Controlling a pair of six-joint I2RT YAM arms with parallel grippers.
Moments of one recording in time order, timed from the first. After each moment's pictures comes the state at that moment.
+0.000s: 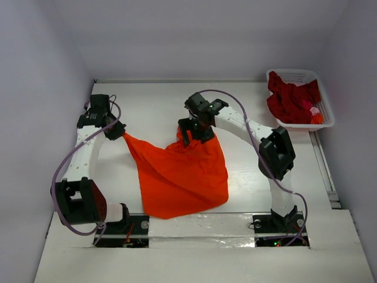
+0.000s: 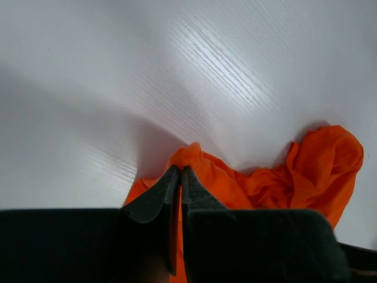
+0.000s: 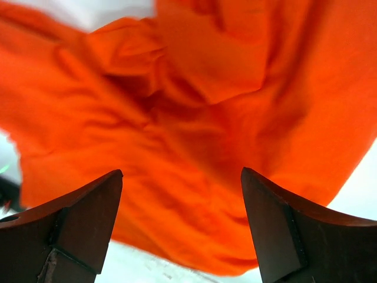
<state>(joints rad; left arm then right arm) 0.07 1.35 1.18 -0.81 -0.05 -0.69 0.73 2.03 1.81 -0.93 -0.14 0.41</state>
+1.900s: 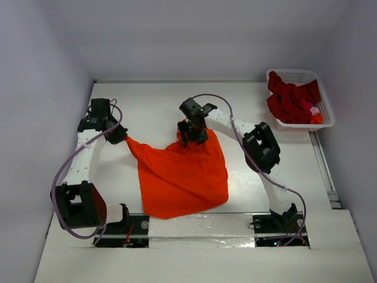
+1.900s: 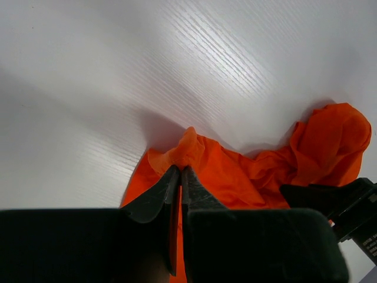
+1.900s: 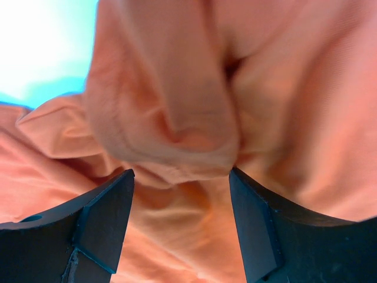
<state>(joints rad) 0.07 1.31 1.12 -0.81 0.01 -0.67 0.71 2.24 1.88 -0.85 -0.05 0.44</state>
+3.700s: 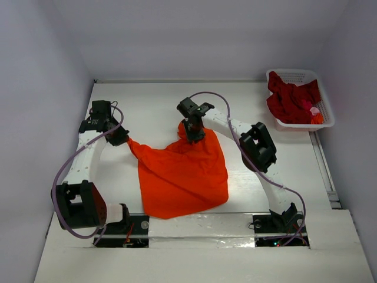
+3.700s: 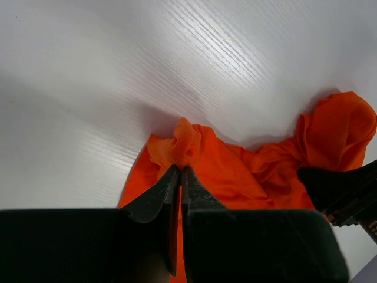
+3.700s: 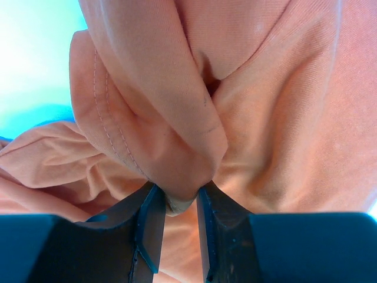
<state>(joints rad) 0.07 1.31 1.09 -0.79 0.04 -0.66 0.73 2.29 1.96 -0.89 0.10 0.44</state>
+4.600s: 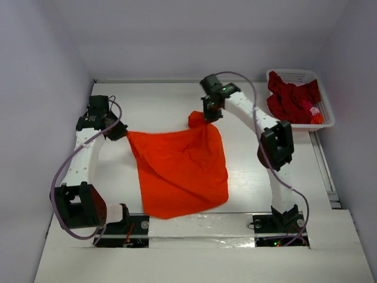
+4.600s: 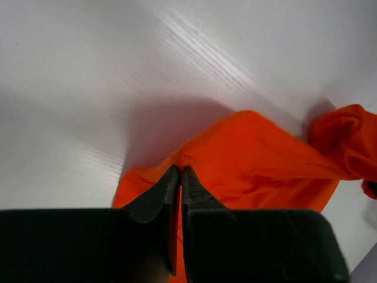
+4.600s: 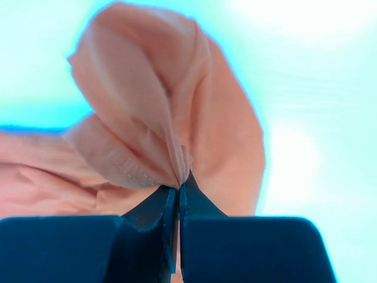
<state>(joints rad) 0.07 1.31 1.14 -0.80 0.04 -0.66 0.59 2.19 2.02 -0.96 0.10 0.45</state>
